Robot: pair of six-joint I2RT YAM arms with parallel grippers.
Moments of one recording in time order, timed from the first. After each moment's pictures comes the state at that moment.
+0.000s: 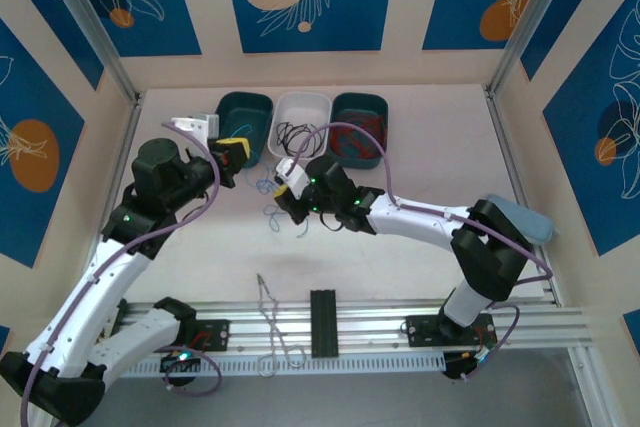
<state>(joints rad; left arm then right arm) -0.42 0.89 1.02 -0.32 0.23 -0.36 0.89 1.62 1.02 0.08 -0.19 -0.03</state>
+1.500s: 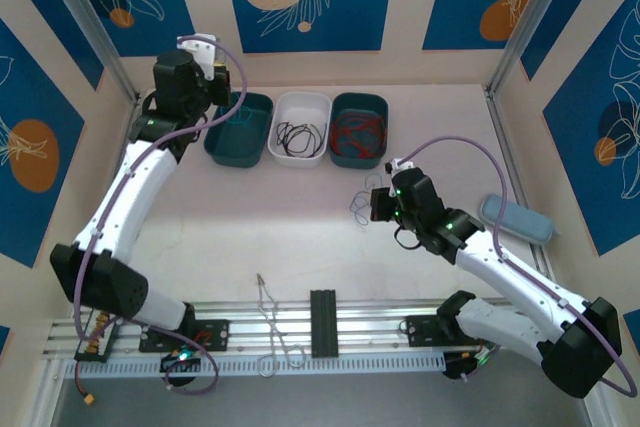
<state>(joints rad) -0.25 1.49 1.55 -0.34 -0.08 0.00 0.63 0.96 0.74 -0.44 0.13 0.50</state>
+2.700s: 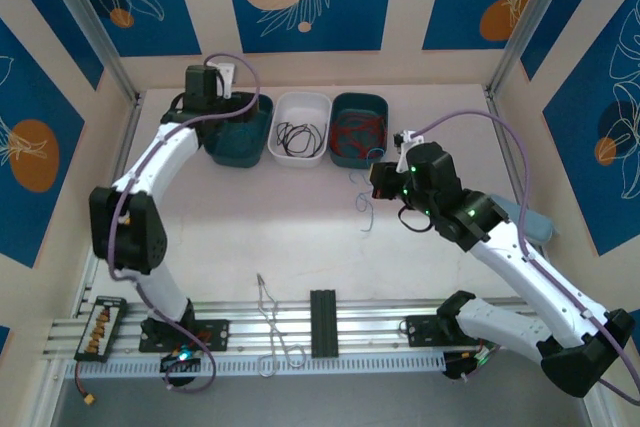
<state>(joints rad) -0.19 1.71 1.47 -0.33 0.11 -0.08 0.63 0.97 1.04 -0.60 0.07 0.56</state>
